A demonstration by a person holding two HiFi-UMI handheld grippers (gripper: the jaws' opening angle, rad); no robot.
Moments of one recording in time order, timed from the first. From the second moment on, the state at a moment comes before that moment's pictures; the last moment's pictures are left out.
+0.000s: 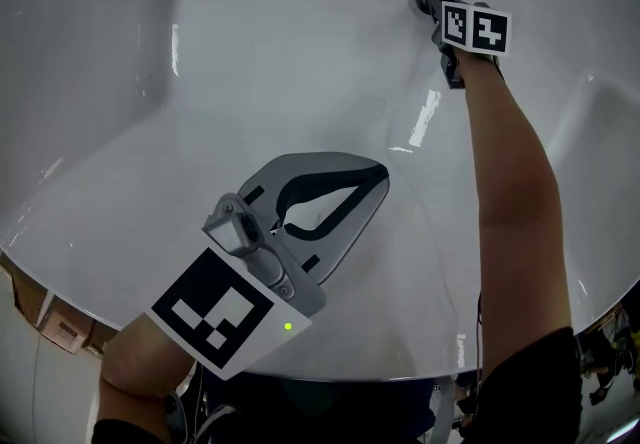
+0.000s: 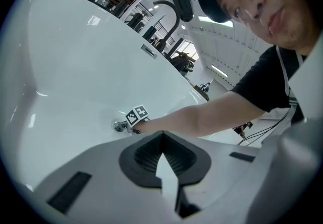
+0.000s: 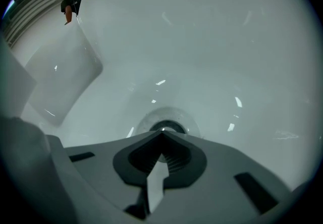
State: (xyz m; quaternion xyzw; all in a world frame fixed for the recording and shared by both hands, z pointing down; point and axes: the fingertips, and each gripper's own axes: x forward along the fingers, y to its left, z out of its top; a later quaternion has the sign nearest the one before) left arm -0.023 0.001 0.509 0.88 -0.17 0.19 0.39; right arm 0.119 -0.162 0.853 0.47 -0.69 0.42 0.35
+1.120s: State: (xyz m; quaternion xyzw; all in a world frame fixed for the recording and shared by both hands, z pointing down) left arm -0.032 -0.011 0.512 0.86 -0.17 0.20 0.44; right arm 0.120 -0.168 0.867 0.49 -0.66 0.45 0.35
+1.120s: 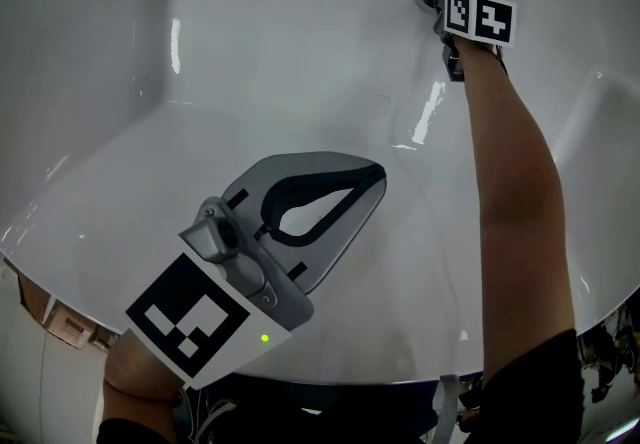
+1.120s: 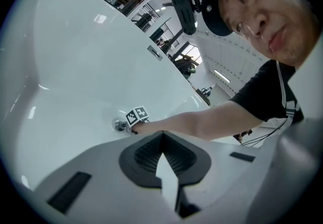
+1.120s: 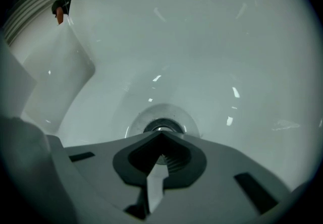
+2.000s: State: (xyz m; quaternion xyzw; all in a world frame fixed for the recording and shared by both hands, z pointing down) left arm -0.031 -0.007 0.439 0.89 -0.23 0.20 0.34; right arm 0.131 -0.022 0.537 0.54 -0.71 0.43 0.13
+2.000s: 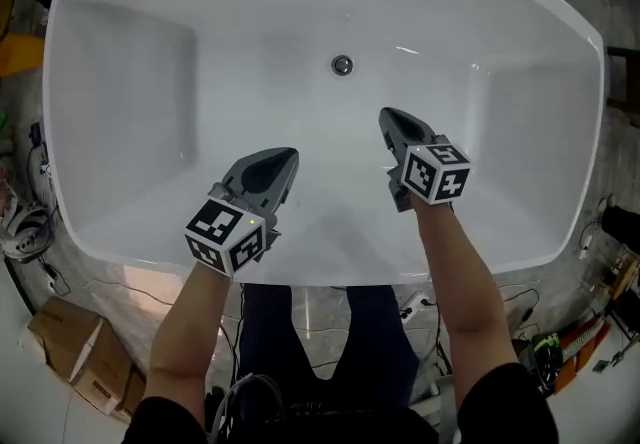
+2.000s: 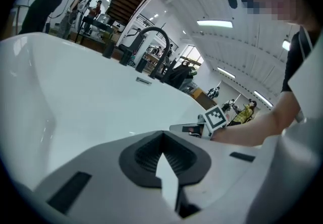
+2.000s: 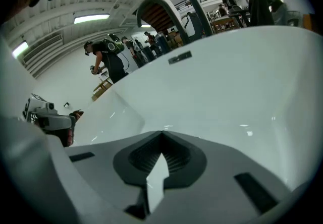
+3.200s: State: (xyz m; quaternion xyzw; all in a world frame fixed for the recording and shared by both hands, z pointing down) left arm -0.008 0.059 0.149 0.95 -0.18 0.14 0.22; right arm 0.121 0.087 0.132 0.58 -0.78 0.23 -0.08
